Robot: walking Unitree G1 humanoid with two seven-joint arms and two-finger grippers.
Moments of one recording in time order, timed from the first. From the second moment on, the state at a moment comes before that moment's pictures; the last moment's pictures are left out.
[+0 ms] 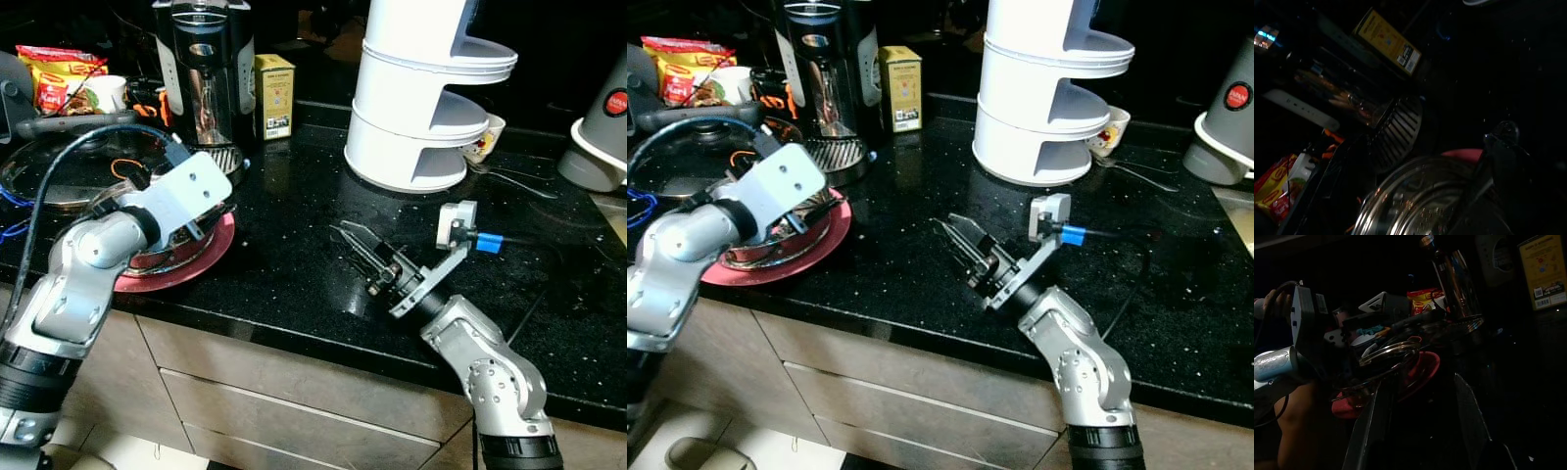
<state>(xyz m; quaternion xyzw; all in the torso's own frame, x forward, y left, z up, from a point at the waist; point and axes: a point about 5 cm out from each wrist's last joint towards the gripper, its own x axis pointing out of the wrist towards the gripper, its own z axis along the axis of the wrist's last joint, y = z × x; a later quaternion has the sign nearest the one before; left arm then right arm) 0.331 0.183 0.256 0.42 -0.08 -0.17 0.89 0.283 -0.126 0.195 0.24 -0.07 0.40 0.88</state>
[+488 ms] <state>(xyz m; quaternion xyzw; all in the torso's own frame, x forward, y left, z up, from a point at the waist) 0.339 0.170 0.237 0.39 -0.07 -0.18 0.90 0.282 -0.128 0.191 0.23 -0.06 0.40 0.89</state>
